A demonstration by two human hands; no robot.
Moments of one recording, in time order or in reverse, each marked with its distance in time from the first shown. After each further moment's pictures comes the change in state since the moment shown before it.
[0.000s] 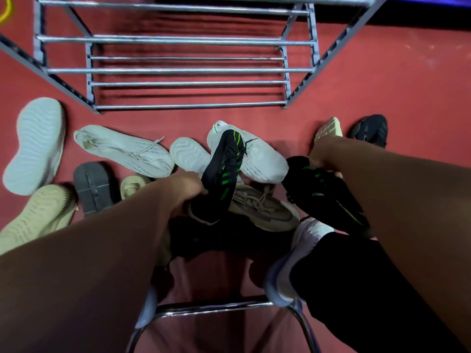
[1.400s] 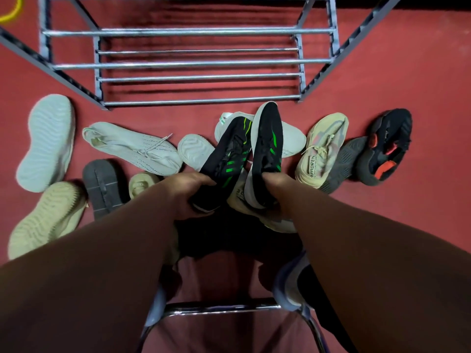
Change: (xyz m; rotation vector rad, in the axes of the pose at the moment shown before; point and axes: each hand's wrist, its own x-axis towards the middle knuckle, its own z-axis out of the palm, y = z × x) left_hand 0.021 -0.019 -0.003 -0.597 -0.155 -0.109; right_hand 0.005 -0.072 0.128 1.014 -0.317 0.029
